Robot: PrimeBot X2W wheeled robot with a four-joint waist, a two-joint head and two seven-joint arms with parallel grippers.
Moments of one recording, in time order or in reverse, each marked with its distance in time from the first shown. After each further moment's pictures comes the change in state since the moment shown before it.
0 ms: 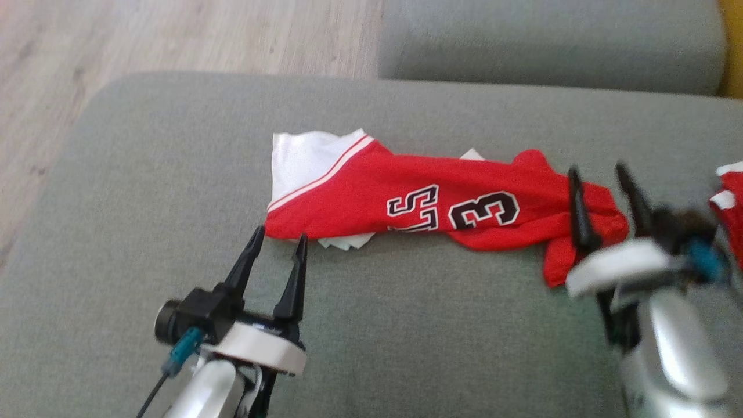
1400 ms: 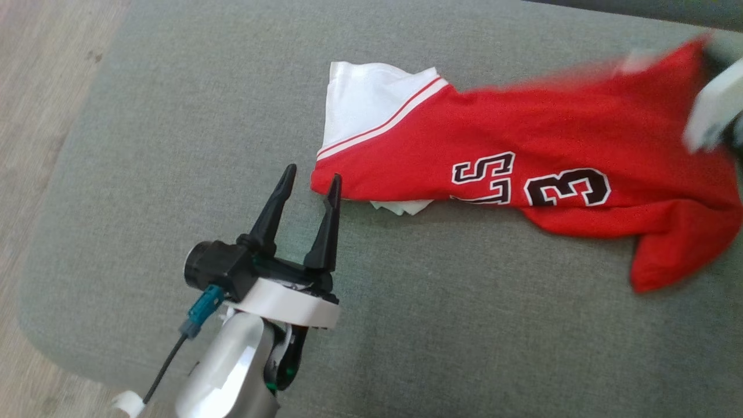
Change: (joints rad) left arm -0.113 -0.128 0.058 -0.037 0.071 -0.076 0.000; right arm -0.686 -0.407 0.458 0.658 0.361 0.000 0.298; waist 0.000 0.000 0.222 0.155
